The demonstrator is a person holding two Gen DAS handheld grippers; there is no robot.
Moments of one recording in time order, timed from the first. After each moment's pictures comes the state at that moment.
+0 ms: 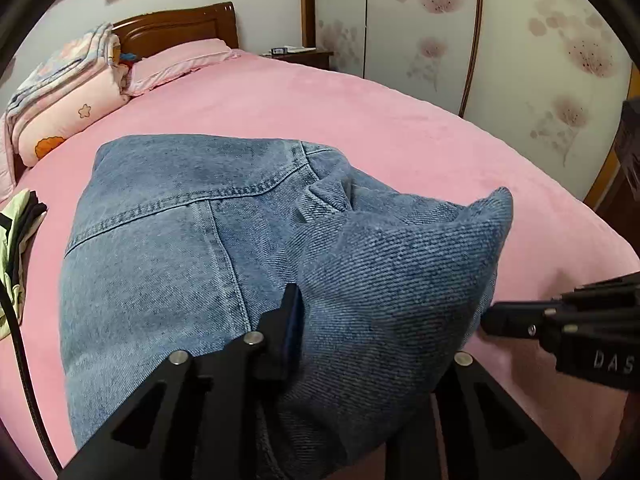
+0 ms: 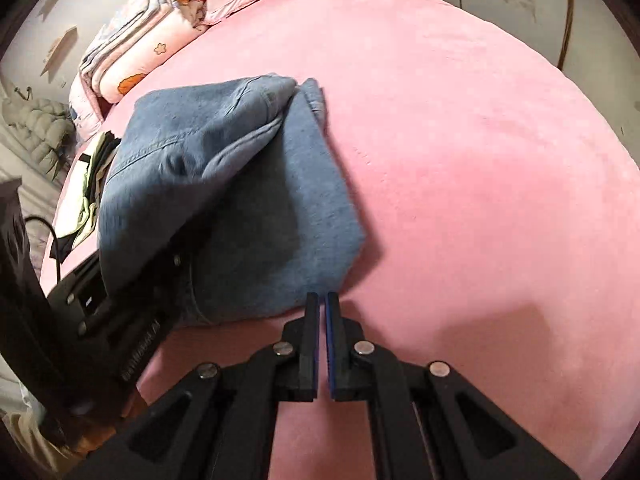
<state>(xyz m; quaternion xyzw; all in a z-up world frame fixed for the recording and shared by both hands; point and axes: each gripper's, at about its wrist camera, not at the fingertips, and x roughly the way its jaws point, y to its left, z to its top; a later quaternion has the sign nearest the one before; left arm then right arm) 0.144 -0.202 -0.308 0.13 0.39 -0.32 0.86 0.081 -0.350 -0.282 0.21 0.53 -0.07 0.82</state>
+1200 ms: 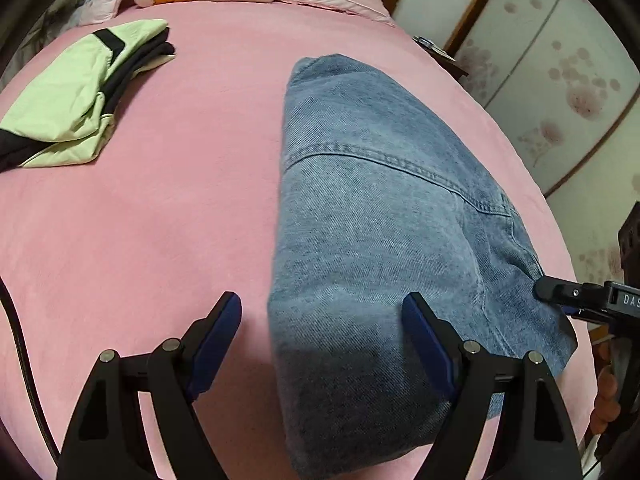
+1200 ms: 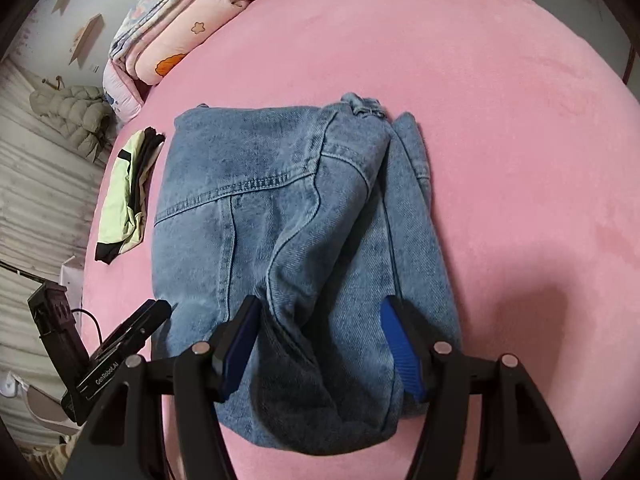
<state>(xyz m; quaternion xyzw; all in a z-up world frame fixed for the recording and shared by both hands) 0.208 -0.042 -0.317 -0.09 0.50 -0.17 0.84 0.188 -0.346 -0.273 0.23 0.57 0.04 0.79</state>
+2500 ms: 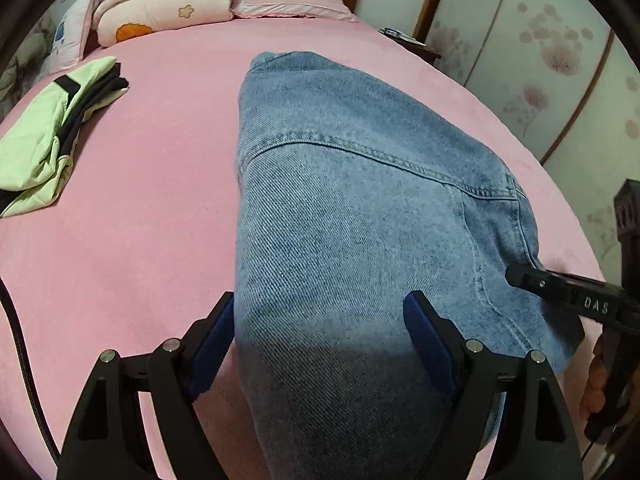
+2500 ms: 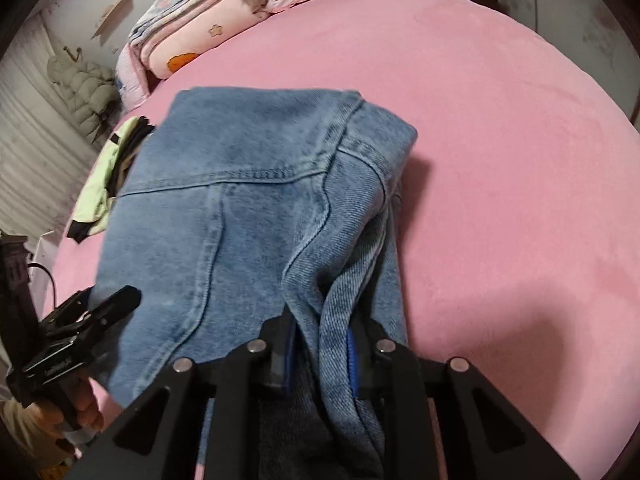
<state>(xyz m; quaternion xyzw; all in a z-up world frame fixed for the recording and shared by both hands) 0.213 -0.098 -0.324 -0.02 0.48 -0.19 0.86 0.178 -0.349 -0.310 0.14 0.51 0.03 0.85</state>
